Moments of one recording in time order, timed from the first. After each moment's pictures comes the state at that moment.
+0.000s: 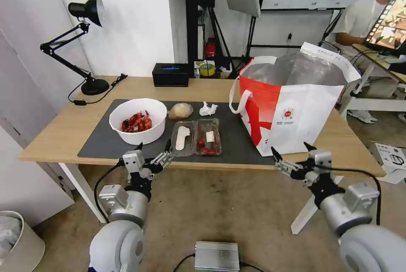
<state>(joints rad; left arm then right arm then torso) 1.48 -1.56 -0.45 -2.27 -0.28 0.30 -0.06 -1.57 1.10 0.65 2.41 0.47 -0.39 0.10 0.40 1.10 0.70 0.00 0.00</state>
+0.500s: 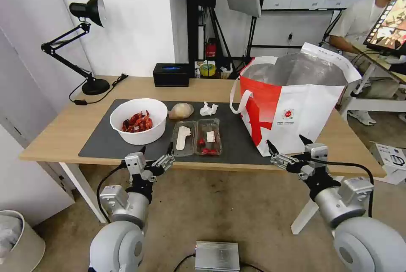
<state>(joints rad) 1.48 -1.54 -0.45 -2.26 -0.38 0.37 -0.08 -1.50 1.09 0.60 2.37 0.46 -0.37 0.10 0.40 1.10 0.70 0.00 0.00</state>
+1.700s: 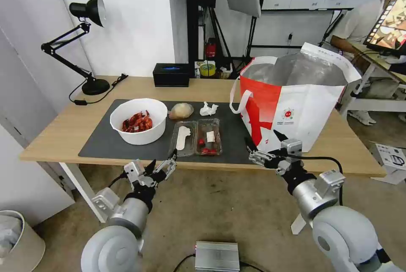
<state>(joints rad) 1.53 -1.56 -0.47 -2.34 -0.83 0.47 -0.22 -1.41 1.09 0.46 2.33 0.47 -0.34 0.06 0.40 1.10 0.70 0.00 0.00</state>
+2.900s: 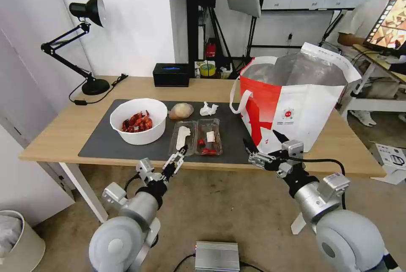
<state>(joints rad) 1.44 -1.59 -0.44 -2.30 -1.21 0.51 -0.44 -1.44 1.06 0.47 2.36 0.49 -0.33 0.05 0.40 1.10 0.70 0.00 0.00</state>
